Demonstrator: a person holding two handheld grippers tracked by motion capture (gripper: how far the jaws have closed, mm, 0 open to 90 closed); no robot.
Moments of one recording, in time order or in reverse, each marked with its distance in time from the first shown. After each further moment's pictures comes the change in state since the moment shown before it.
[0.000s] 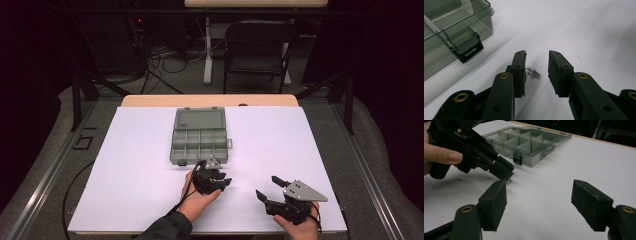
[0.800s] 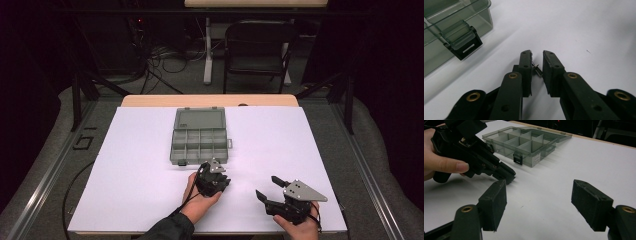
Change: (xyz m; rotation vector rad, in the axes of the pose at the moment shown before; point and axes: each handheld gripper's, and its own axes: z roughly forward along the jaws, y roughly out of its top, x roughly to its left) left arm -0.007 -0.005 0.009 0.023 0.065 0.041; right arm 0.000 0.000 0.000 -0.002 0.003 0.000
